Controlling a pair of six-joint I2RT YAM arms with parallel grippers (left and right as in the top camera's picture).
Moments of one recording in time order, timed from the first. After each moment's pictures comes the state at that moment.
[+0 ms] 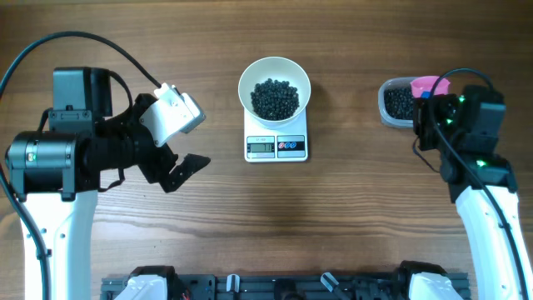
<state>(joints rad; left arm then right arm) -0.01 1.24 1.54 -1.42 0.54 0.84 -0.14 1.16 0.85 -0.38 -0.17 1.28</state>
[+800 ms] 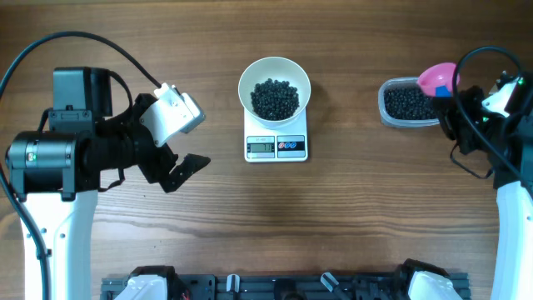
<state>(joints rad) -0.01 1.24 1.54 -1.42 0.54 0.84 -0.29 1.18 1.19 -0.87 -0.42 0.75</state>
